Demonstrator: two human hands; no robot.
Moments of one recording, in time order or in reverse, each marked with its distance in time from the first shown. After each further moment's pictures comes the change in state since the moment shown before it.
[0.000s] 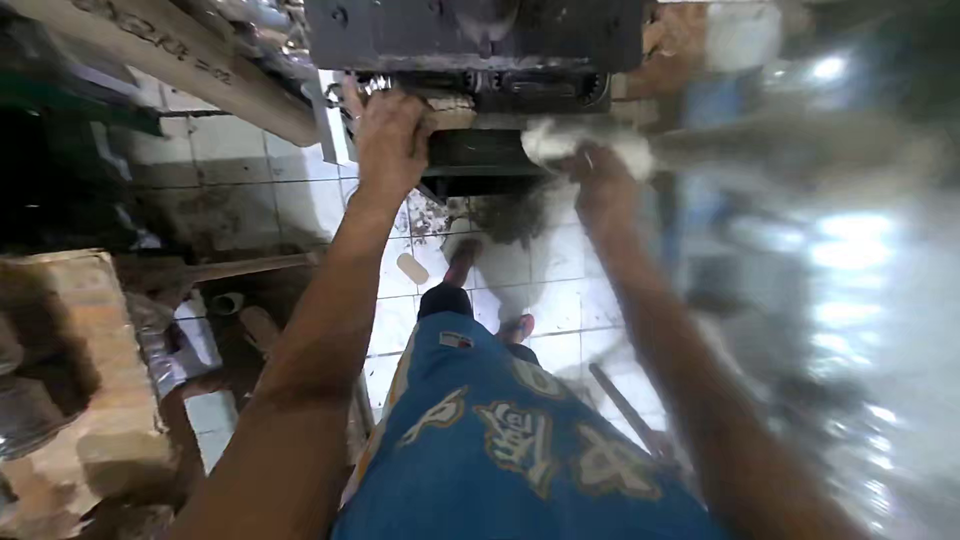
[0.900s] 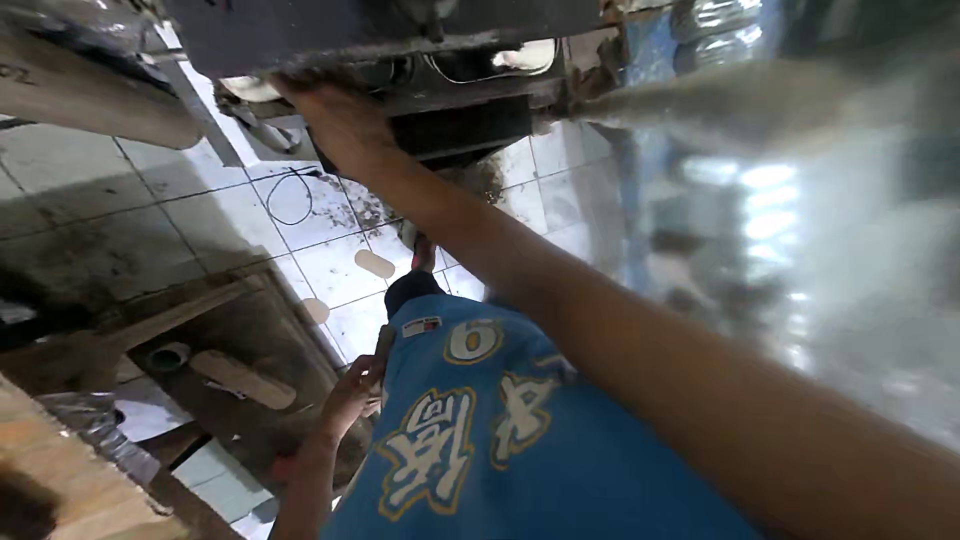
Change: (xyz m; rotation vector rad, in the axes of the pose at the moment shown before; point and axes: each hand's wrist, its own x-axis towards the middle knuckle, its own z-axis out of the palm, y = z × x) left_hand -0.338 -0.053 0.001 -0.734 -0.828 -1.055; right_hand 0.156 -0.232 0.115 0.087 -0.231 -0.029
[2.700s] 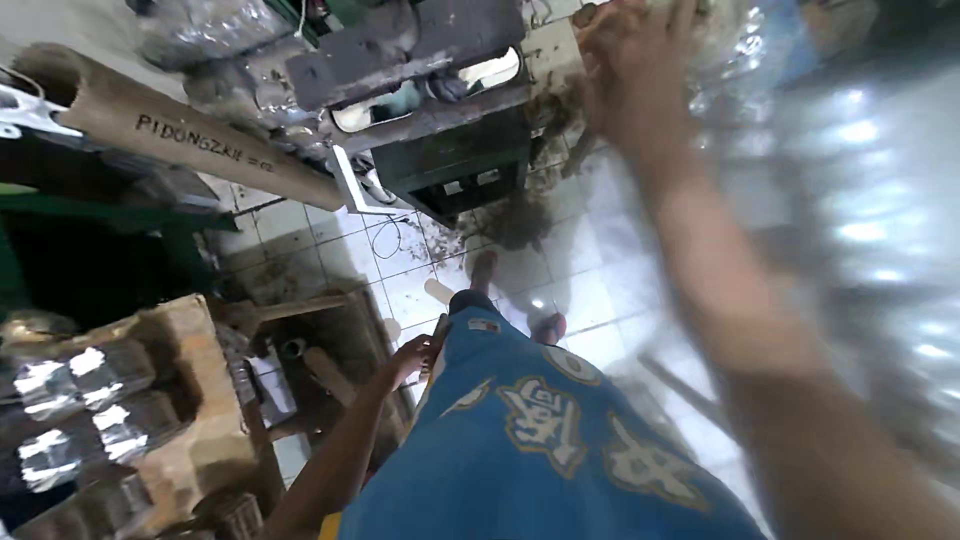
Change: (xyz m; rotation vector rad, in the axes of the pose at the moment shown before) left_hand -0.016 0.009 0.102 0.140 -0.013 -0.027; right_hand -0.273 0.225 -0.244 -0.121 0.362 0.033
